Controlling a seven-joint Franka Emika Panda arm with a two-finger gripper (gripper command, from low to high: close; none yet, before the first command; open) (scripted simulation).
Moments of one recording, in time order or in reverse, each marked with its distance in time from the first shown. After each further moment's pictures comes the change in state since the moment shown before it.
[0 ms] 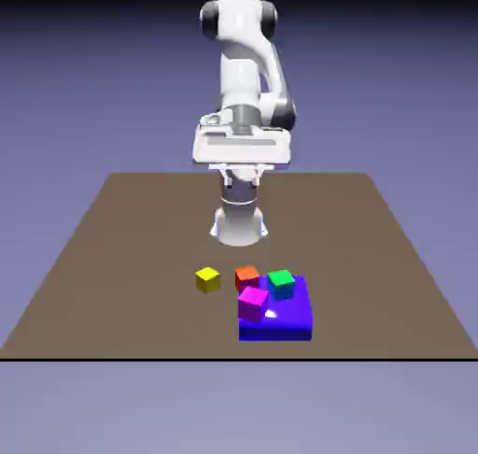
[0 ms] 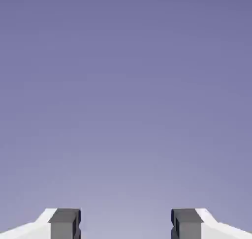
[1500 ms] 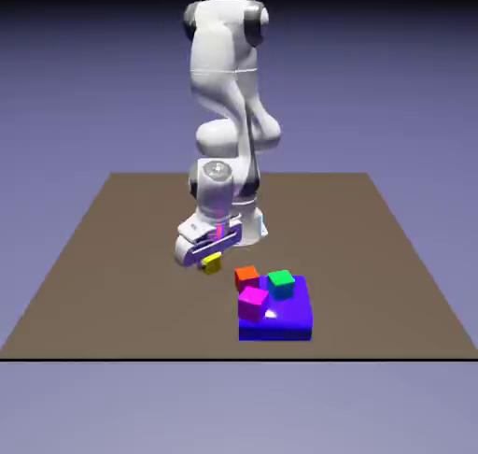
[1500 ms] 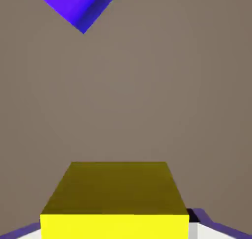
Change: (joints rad) arm 0.349 0.435 -0.670 -0.134 -0.537 -0.289 -0.453
